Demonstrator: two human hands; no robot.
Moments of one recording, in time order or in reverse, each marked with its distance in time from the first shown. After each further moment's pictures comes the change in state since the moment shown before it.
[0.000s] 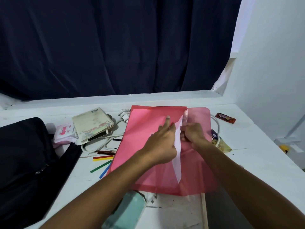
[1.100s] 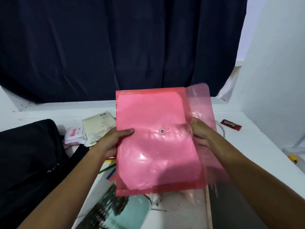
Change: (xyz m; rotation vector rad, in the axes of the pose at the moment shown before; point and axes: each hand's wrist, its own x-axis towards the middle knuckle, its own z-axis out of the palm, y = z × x) left_hand -0.017 -0.146 -0.027 -1.445 0.249 -0.378; right_hand -0.025 -0.045 -0.009 0.055 -0.469 -0.121
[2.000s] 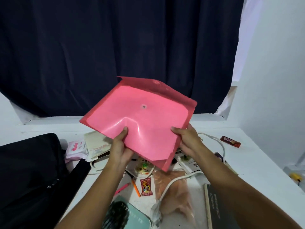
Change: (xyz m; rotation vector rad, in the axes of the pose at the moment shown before) left_hand 0.005 0.013 0.040 -0.770 0.031 0.240; right_hand 0.013 -0.022 0.037 0.430 0.182 -0.073
